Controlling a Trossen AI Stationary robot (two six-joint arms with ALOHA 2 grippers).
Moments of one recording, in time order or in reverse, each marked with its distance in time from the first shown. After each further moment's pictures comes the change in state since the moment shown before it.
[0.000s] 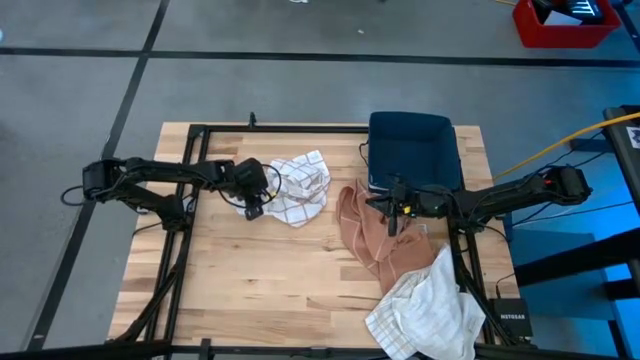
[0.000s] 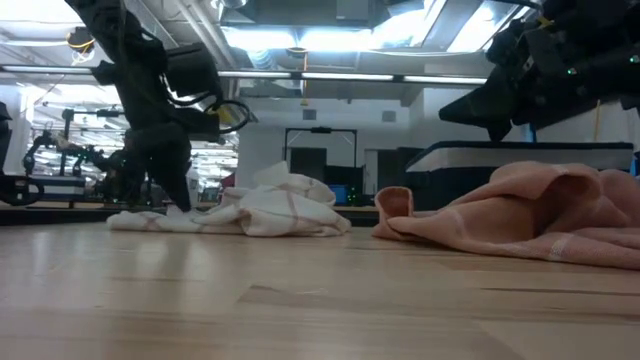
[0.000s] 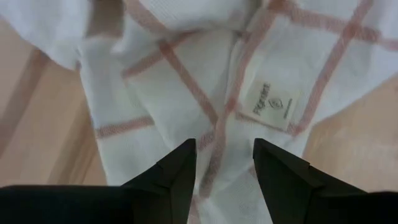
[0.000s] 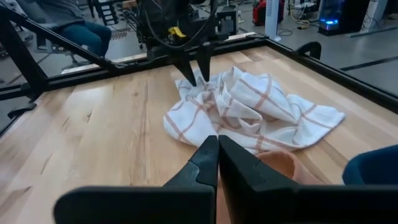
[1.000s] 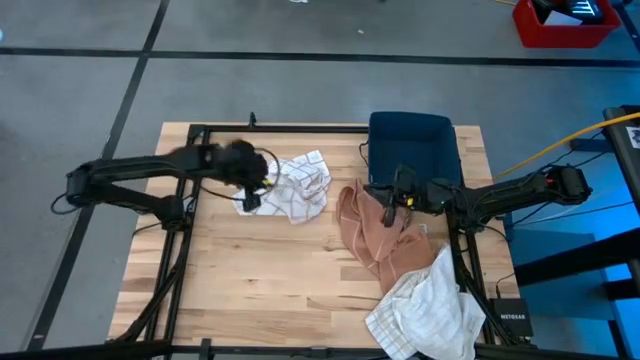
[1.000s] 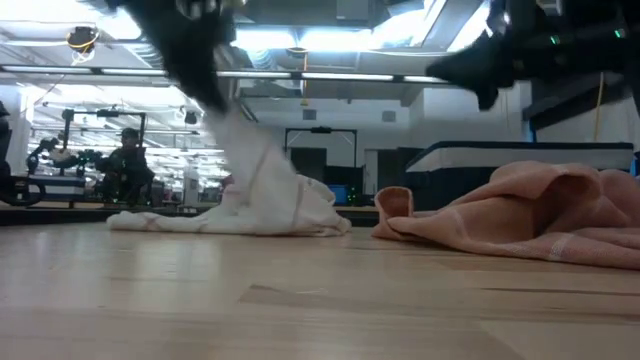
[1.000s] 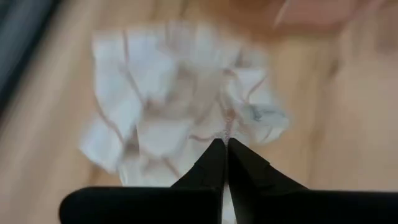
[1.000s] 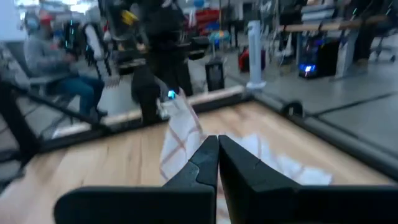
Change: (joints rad) left arm -0.088 -0.194 0.368 -0.266 0.000 0.076; right arm 0.000 0.007 0.105 0.108 0.087 -0.032
